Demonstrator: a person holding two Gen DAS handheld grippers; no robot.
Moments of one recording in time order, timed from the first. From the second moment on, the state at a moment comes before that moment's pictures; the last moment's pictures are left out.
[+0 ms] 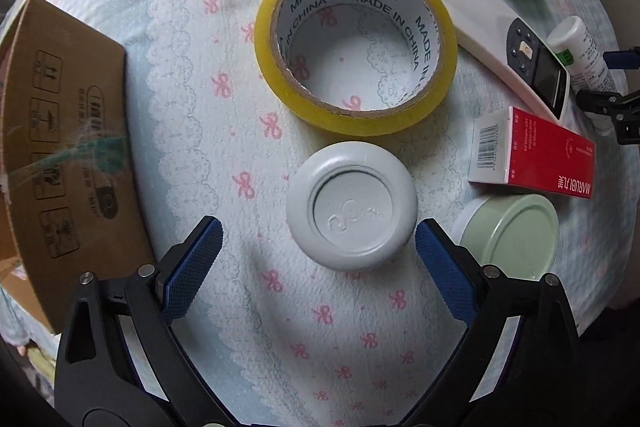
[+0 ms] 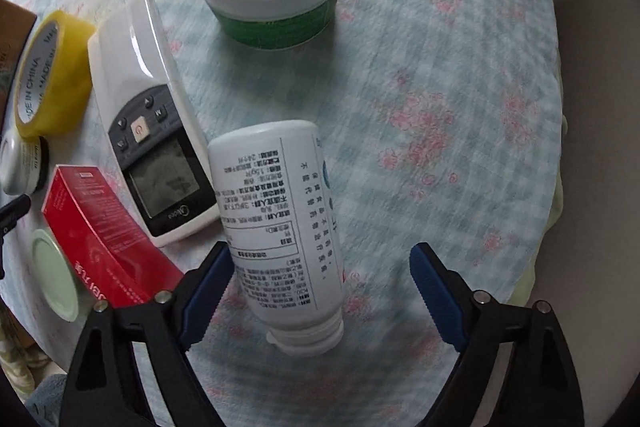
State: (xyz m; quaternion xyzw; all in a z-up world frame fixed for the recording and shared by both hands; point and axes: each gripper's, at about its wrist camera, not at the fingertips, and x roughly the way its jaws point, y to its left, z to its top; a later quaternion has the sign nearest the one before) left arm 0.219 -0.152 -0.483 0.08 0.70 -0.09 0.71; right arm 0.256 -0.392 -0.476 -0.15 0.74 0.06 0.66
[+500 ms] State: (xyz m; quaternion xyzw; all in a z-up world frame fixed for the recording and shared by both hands) left arm 0.236 -0.163 -0.500 0.06 0.69 -0.10 0.71; right arm 0.271 -0.370 -0.490 -0.16 0.74 0.07 0.65
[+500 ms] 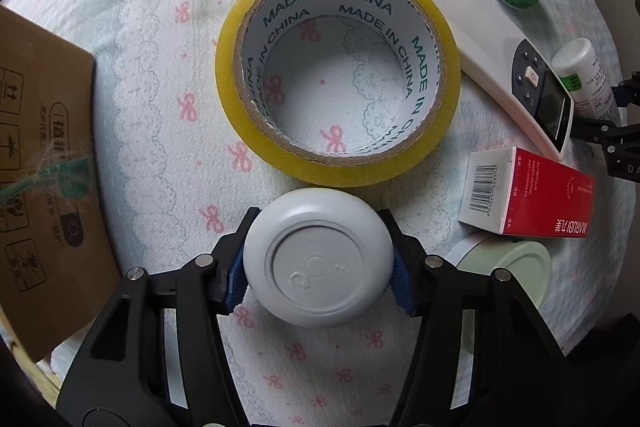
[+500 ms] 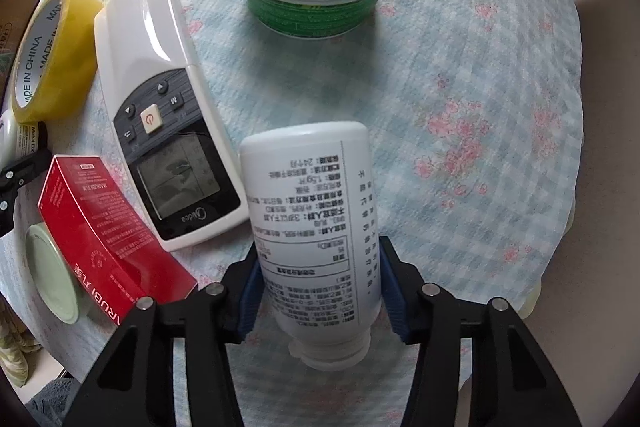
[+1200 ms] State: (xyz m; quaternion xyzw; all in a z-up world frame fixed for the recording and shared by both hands) left arm 0.225 -0.155 -0.445 0.02 0.68 -0.08 0.73; right arm 0.248 -0.406 -0.436 -0.04 0.70 0.03 0.71
